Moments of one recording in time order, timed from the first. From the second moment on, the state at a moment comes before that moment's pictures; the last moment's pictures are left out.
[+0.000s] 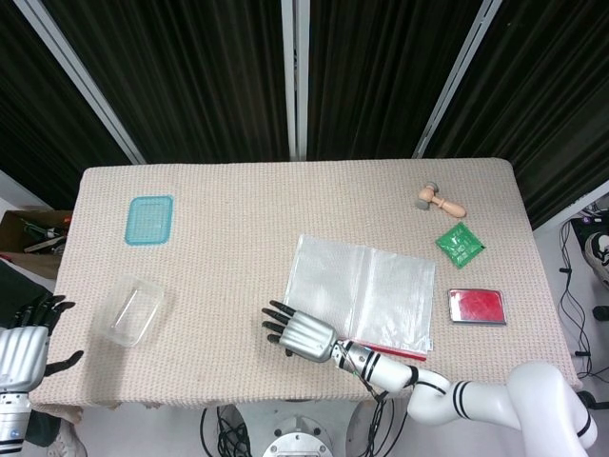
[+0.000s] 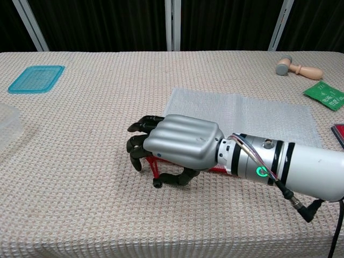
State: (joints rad) left arm -0.04 -1.23 -0.01 -1.46 1.49 1.51 0.02; right arm 0.82 -1.83 0.05 -1.21 -1.80 0.86 -0.14
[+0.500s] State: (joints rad) left arm -0.04 -1.24 -0.02 -1.44 1.49 1.50 -0.01; right arm 0.84 -1.83 0.01 -1.20 -1.77 0.90 -0.13
